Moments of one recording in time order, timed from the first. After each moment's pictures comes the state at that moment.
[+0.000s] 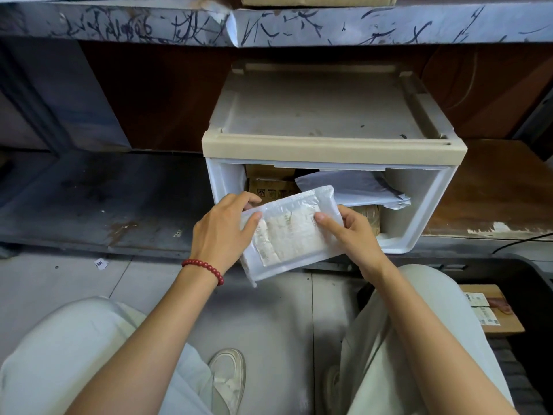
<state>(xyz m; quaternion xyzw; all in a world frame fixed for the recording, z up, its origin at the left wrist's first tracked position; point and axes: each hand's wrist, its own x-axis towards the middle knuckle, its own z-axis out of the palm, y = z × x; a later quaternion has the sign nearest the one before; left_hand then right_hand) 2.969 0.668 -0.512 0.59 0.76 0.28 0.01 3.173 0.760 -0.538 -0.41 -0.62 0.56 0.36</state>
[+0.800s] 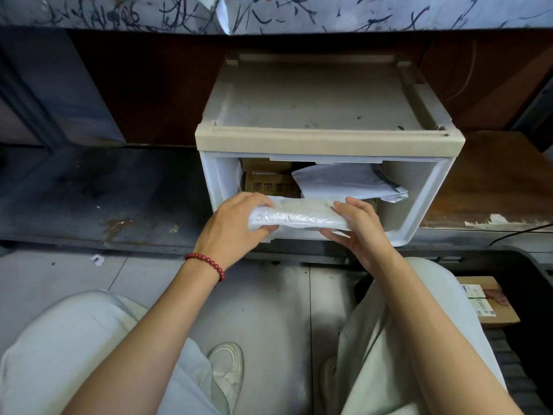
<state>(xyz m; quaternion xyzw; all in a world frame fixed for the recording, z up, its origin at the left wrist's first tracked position) 2.975 0.675 -0.519 0.65 0.69 0.31 0.08 3.179 0.767 -0.537 -0.46 -0.37 0.68 0.43</state>
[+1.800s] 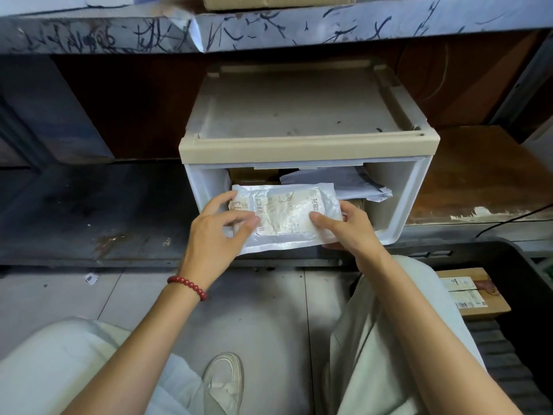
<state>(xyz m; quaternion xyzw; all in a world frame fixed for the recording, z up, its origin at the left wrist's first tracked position) 2.981 0.666 -0.514 0.58 0.70 0.41 0.11 3.190 0.762 -0.531 -0.50 -0.53 0.57 0.37</state>
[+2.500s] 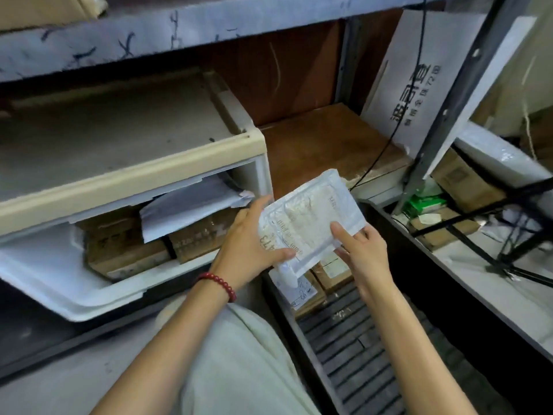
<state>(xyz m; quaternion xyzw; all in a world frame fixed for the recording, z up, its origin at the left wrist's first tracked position) 3.199 0.757 -0.509 0.73 0.56 0.24 0.30 3.394 0.734 -0.555 -0.56 -0.26 0.50 0.61</state>
